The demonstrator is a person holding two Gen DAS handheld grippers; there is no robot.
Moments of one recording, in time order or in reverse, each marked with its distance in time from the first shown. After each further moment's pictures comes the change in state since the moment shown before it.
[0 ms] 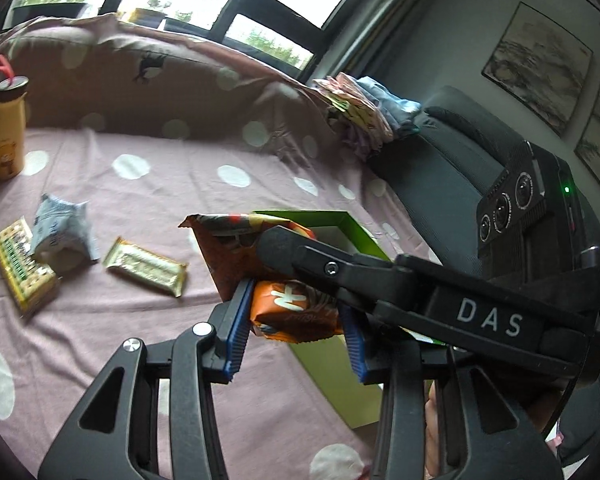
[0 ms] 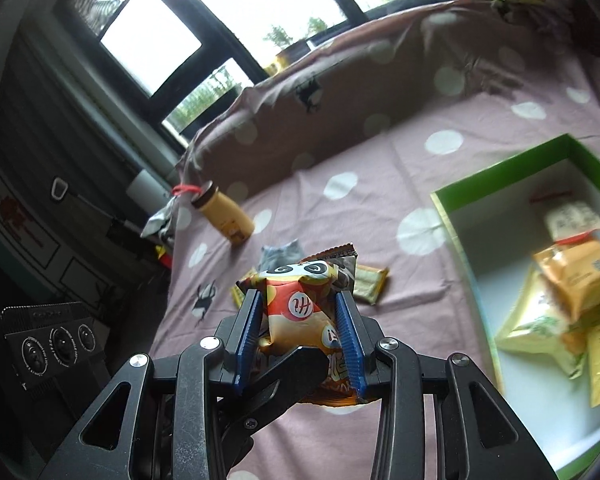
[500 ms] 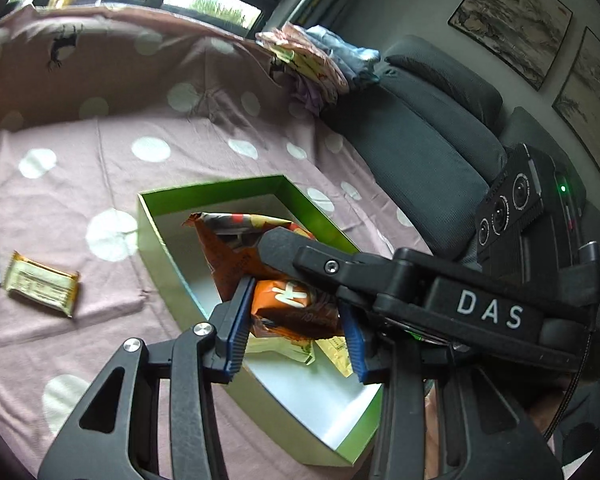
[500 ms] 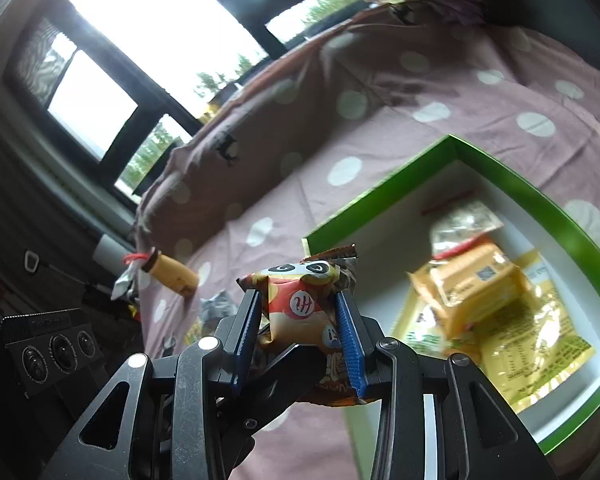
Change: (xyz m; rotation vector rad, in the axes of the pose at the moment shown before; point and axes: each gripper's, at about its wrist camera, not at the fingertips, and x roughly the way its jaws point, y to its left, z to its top) left arm 0.090 -0.052 0.006 0.076 0.163 -0.127; right arm -0.042 -0.091 0.016 0.215 -0.084 -0.120
